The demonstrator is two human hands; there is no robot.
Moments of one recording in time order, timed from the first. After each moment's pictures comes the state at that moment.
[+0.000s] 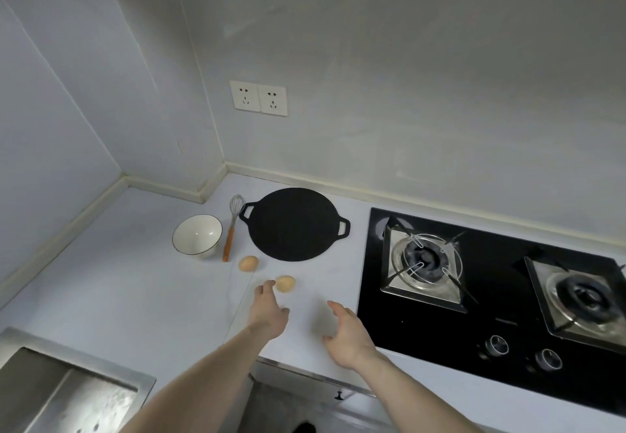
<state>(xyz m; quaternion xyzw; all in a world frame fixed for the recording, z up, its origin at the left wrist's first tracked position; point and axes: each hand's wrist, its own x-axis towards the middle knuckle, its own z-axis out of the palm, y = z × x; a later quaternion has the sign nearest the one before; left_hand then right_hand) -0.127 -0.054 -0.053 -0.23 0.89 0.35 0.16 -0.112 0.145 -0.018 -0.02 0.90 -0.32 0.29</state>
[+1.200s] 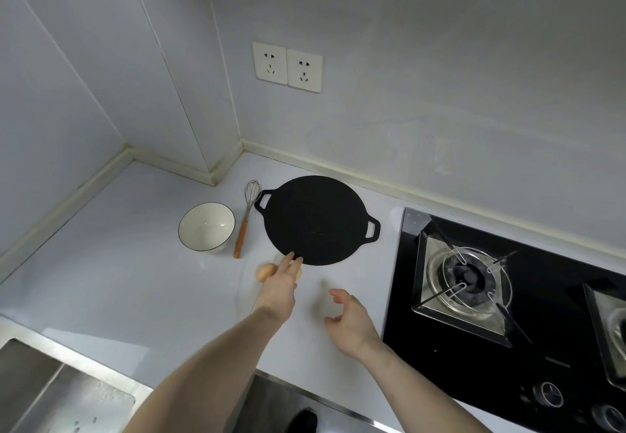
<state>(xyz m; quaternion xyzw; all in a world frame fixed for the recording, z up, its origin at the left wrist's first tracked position) -0.209 -0.099 -0.106 -0.09 0.96 0.24 0.09 -0.195 0.086 -0.055 0.00 0.89 -0.34 0.30</state>
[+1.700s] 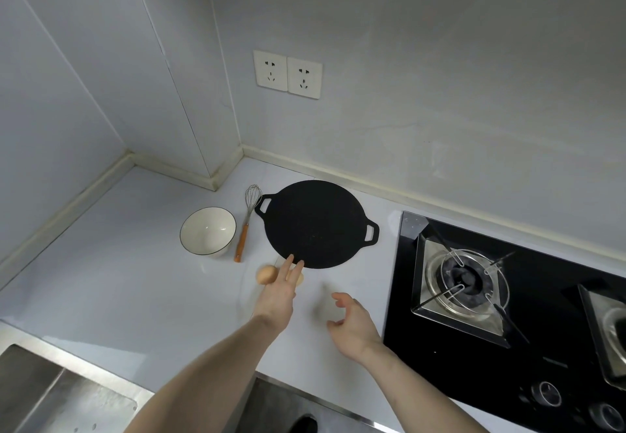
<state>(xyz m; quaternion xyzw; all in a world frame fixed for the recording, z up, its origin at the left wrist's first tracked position) -0.196 -0.106 -0.105 -0.05 0.96 0.27 0.09 -0.189 0.088 -0.052 0.01 0.89 -0.35 0.29</state>
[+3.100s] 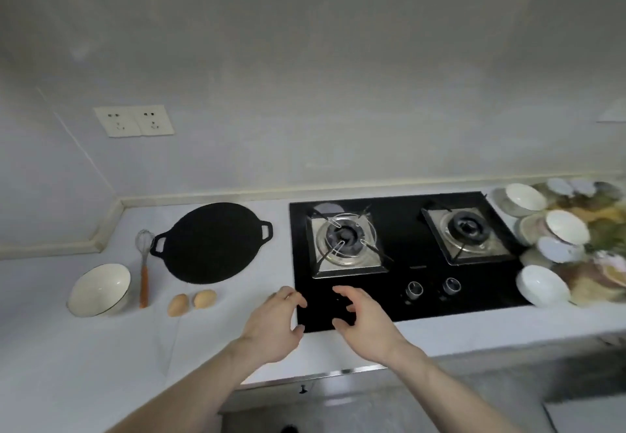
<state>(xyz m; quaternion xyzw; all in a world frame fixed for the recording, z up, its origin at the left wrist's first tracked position) -0.124 0.038 0.021 0.20 0.94 0.23 0.14 -0.079 0.251 0.059 0.06 0.90 -0.40 0.16</state>
